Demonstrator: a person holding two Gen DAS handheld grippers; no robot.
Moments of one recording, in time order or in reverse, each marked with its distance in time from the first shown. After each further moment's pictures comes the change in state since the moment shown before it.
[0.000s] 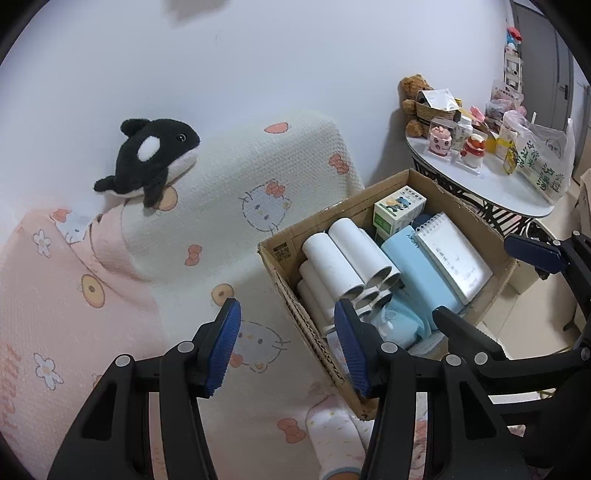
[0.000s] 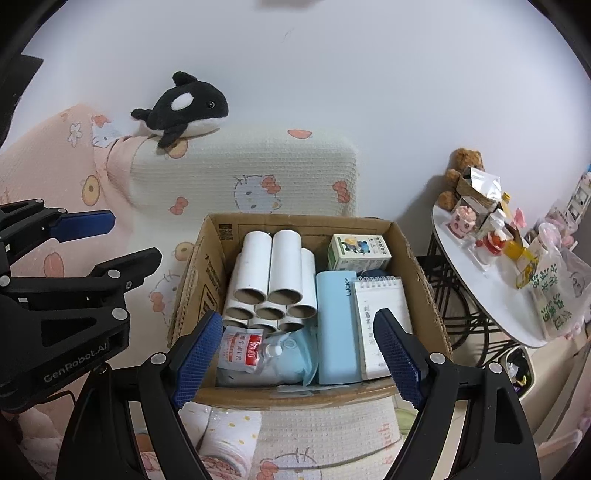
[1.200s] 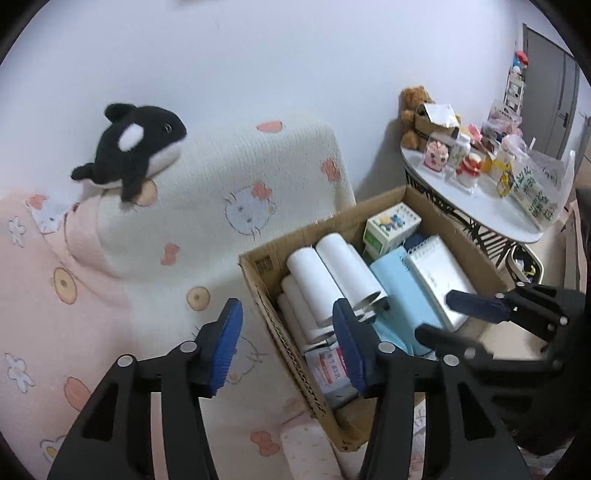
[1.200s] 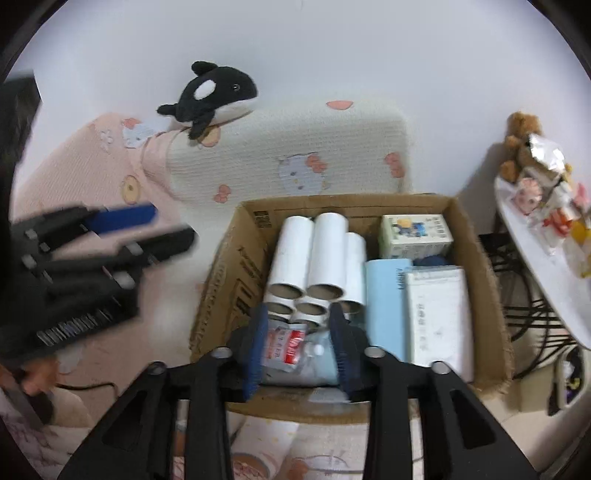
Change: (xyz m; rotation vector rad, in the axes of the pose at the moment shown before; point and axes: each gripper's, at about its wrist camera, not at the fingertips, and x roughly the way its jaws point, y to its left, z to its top) left arm 0.023 0.009 0.021 -0.087 0.014 -0.105; right arm 0.045 -0.018 0.006 0.040 0.079 0.246
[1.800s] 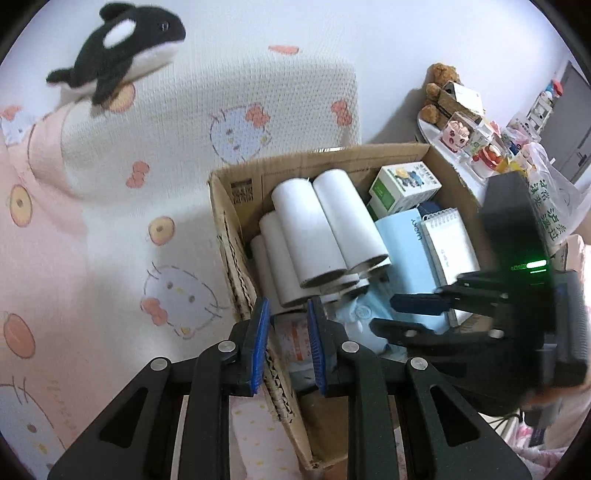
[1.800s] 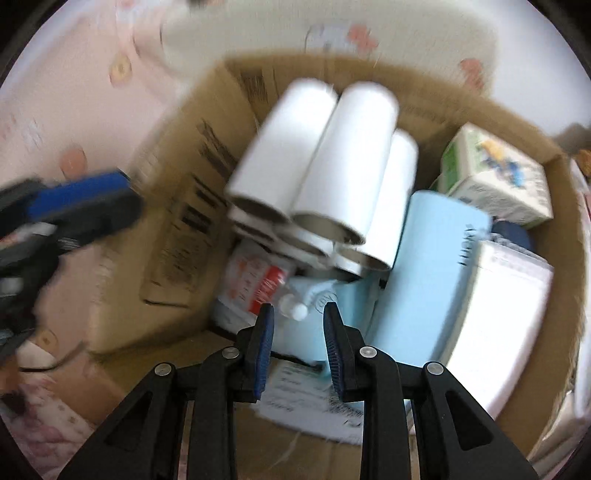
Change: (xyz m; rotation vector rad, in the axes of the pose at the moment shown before) left arm 0.078 0.001 -0.029 -0.174 0.187 -0.080; right arm 0.116 -0.034 0.004 -0.174 0.420 0.152
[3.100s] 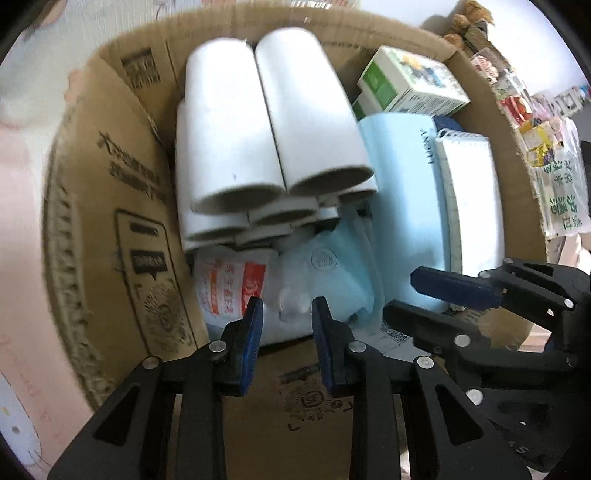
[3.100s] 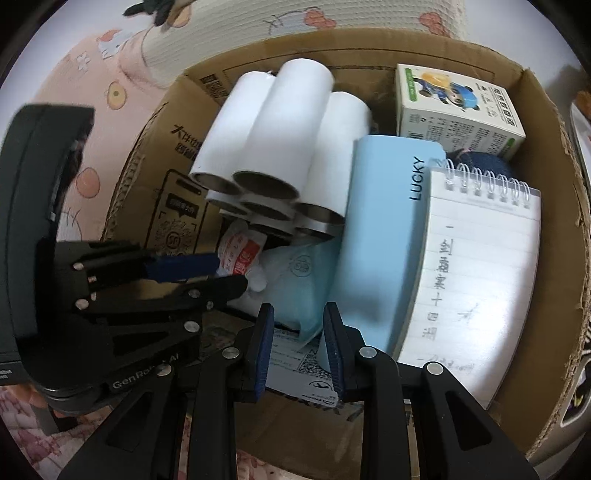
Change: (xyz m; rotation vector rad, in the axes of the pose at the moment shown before) left arm 0.090 -0.060 -0.020 -0.085 0.364 -0.046; right arm 0.006 -0.047 -0.030 0.093 0.063 0.129
